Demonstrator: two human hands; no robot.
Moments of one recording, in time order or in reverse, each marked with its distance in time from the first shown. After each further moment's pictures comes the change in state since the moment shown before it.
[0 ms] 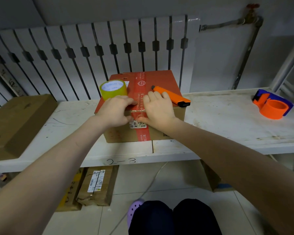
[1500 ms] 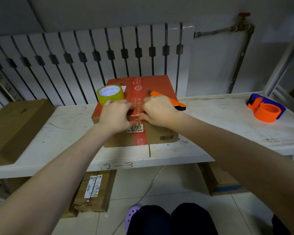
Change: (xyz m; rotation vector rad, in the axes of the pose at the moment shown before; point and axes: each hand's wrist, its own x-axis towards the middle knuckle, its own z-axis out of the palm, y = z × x) left_hand -0.003 0.021 0.000 0.153 0.104 -0.068; right_hand 0.014 0.023 -0.027 -0.012 -0.186 -0.222
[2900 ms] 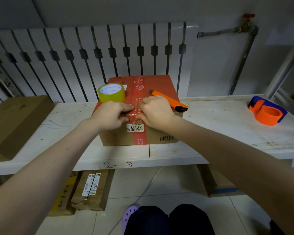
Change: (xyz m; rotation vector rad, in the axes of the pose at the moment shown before) left_hand -0.001 -0.024 -0.002 -0.198 -0.128 0.071; right_hand 0.001 -0.011 0.011 0.074 0.125 0.028
